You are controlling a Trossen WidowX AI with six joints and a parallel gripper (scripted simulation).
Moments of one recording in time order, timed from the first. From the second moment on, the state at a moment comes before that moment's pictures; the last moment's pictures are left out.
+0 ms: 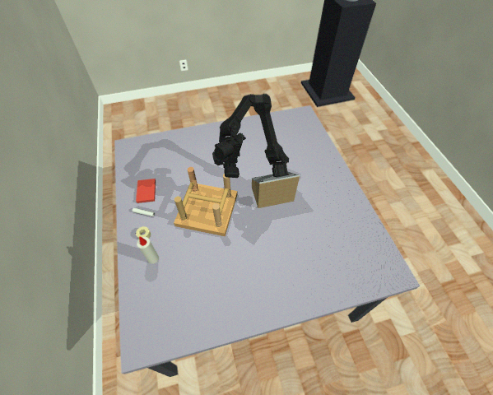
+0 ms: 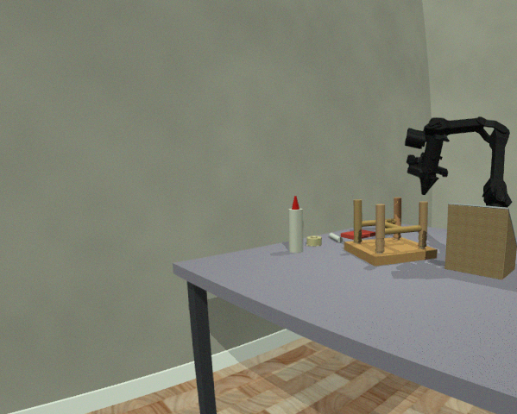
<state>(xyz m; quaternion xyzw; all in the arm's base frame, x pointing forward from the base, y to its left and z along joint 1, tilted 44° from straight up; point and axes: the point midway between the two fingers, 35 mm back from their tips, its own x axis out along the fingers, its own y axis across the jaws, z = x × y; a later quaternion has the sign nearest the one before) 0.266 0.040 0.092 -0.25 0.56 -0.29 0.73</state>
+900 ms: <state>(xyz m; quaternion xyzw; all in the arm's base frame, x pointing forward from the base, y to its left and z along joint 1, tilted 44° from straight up) 0.265 0.022 0.074 -0.25 0.56 -0.28 0.74</state>
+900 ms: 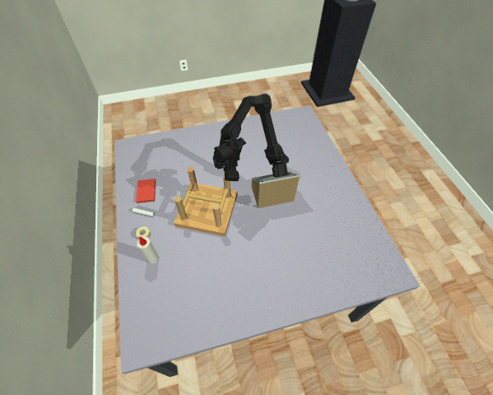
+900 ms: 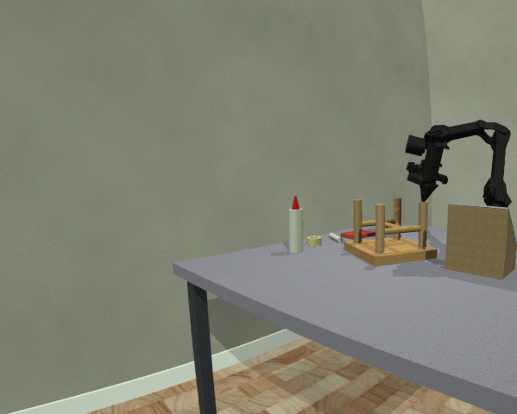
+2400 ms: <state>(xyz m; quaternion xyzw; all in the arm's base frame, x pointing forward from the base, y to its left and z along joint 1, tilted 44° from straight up) 0.267 0.020 0.072 -0.26 0.55 -0.28 0.75</state>
